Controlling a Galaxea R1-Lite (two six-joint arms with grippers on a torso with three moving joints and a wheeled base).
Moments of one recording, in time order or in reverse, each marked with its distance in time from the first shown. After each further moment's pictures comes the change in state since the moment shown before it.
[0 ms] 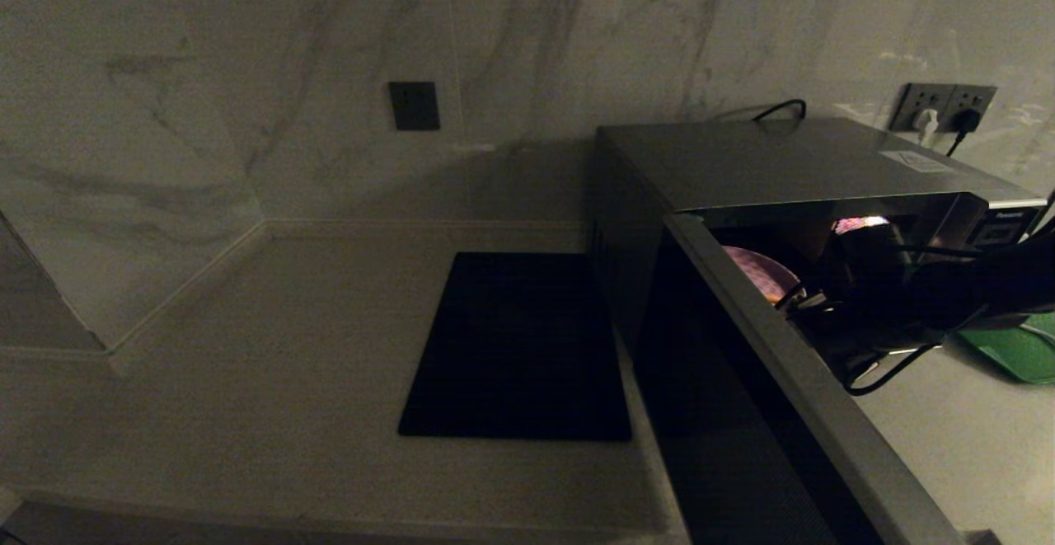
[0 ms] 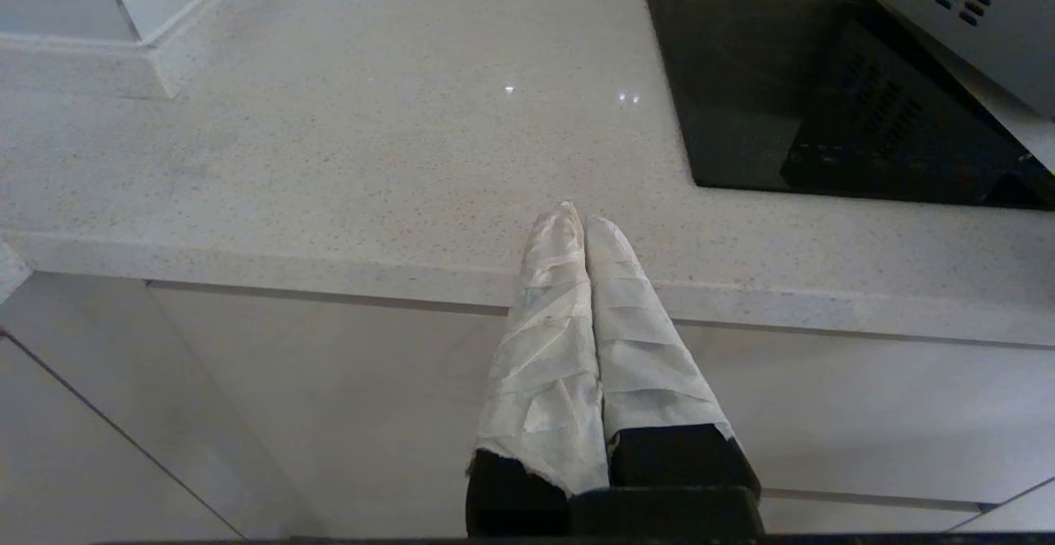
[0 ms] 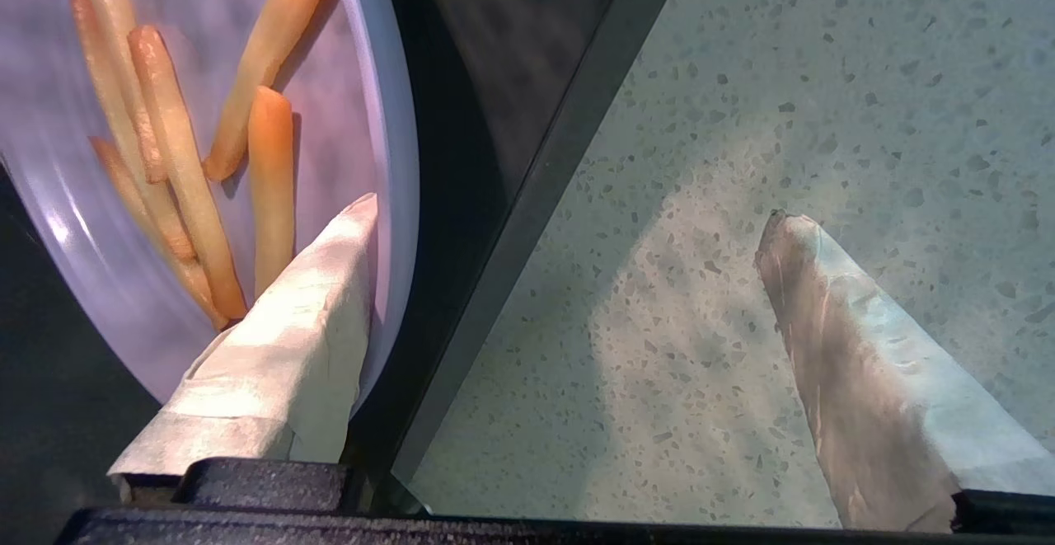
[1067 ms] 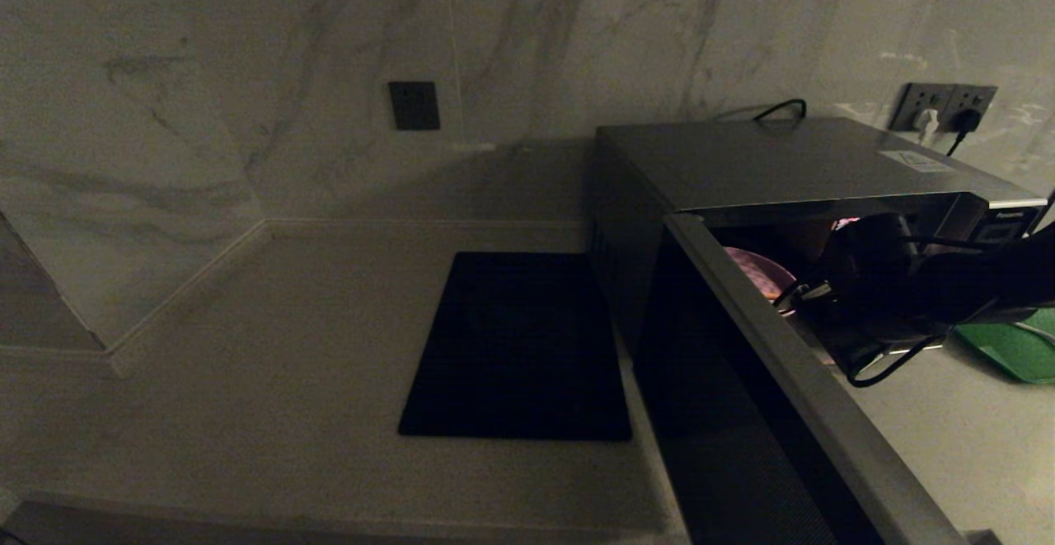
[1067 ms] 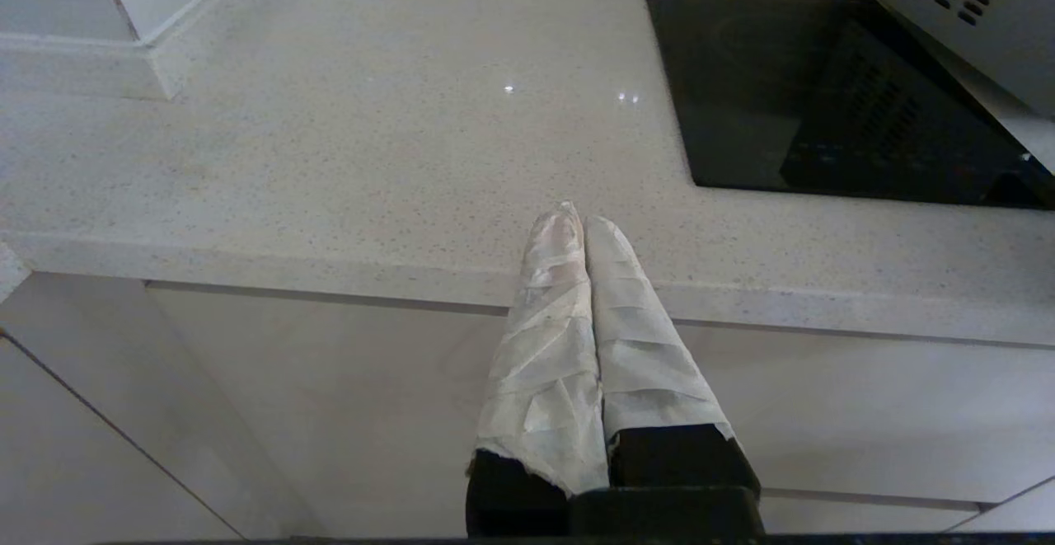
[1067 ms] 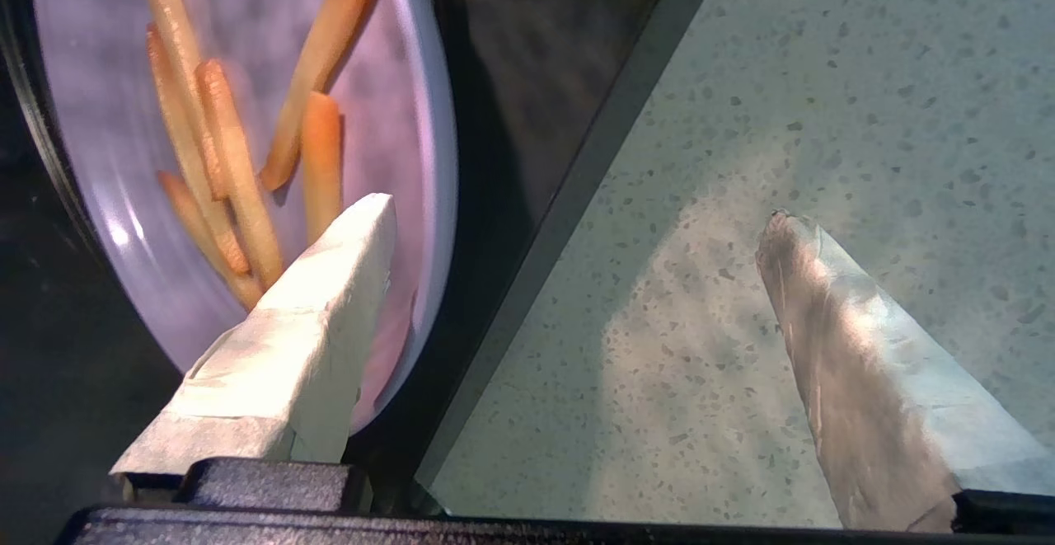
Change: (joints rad) left arm 0.000 0.000 0.000 0.000 0.000 0.000; right arm 0.007 -0.028 -0.013 0.003 -0.034 0.004
